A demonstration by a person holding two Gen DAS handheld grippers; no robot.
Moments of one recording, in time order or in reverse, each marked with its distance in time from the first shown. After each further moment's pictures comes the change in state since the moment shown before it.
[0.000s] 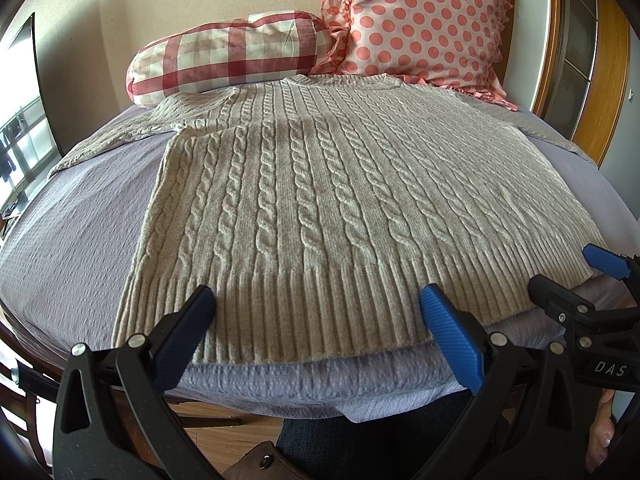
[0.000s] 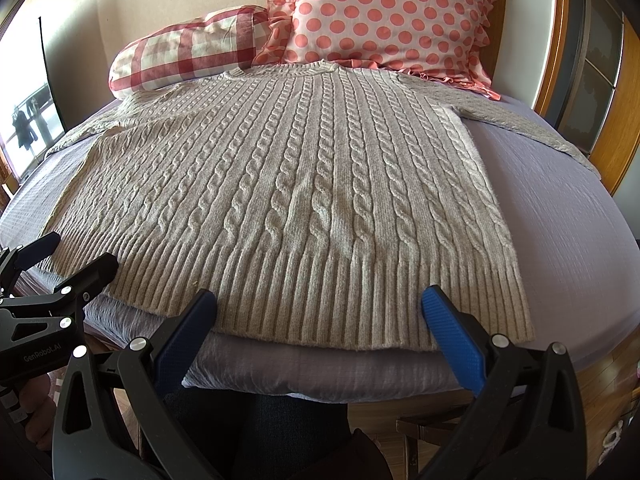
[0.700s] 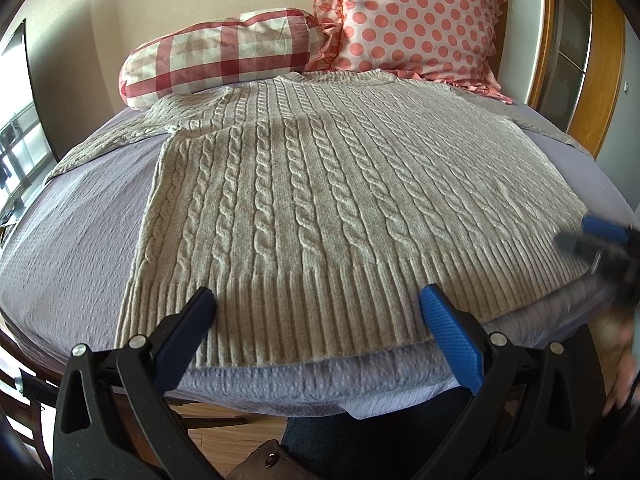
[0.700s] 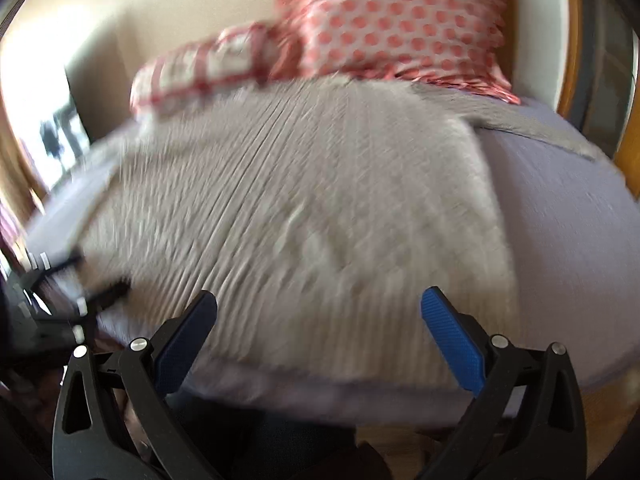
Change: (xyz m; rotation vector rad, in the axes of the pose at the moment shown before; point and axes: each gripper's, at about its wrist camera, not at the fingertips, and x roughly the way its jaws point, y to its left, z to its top) left arm 0.002 0.001 0.010 0.037 0.031 -0.025; right arm -0.006 -0.051 0.027 0.076 -0.058 0.152
